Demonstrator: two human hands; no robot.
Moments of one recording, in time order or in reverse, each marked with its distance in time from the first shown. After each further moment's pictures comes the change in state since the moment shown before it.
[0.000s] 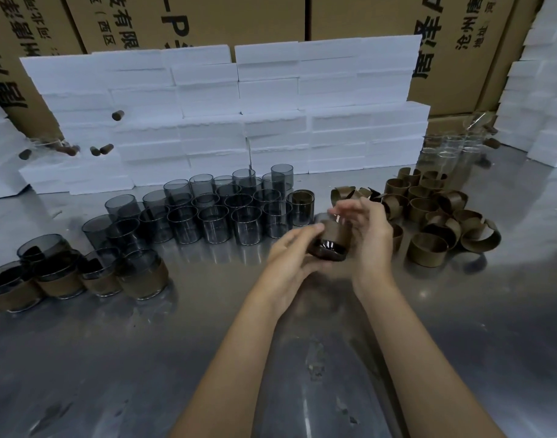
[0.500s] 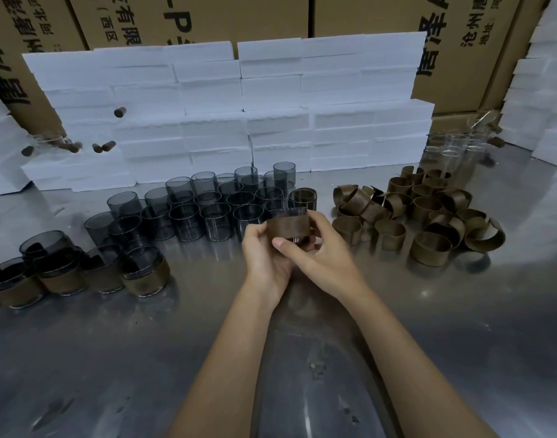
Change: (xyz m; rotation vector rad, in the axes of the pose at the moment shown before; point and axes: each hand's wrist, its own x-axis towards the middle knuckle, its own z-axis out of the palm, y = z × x) left_hand 0.002 0.013 -0.021 -0.443 0.102 -0.026; right_hand -0.018 0.031 0.014 -0.639 -0.420 -0.133
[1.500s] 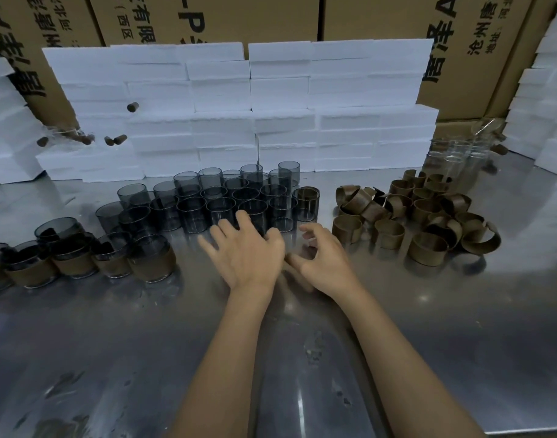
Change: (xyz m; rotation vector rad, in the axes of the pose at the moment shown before) left_hand -0.014 0.008 -0.010 1.812 0.700 0.499; right_hand 0.006 0.032 0.004 -0.279 -0.031 0.003
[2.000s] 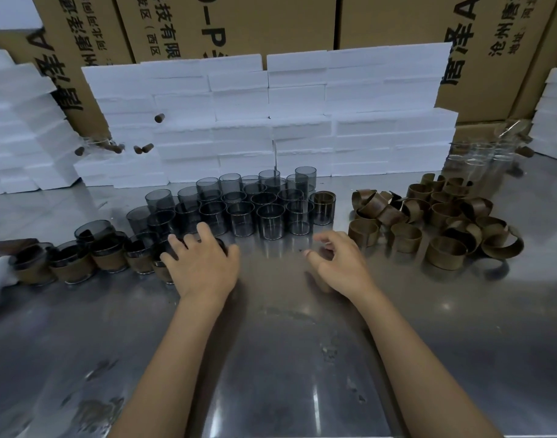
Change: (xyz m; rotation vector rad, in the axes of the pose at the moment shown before) left_hand 0.017 -0.077 -0.044 0.305 -0.123 -0.058; right_hand 0.000 0.002 -0.001 0.007 0.005 0.009
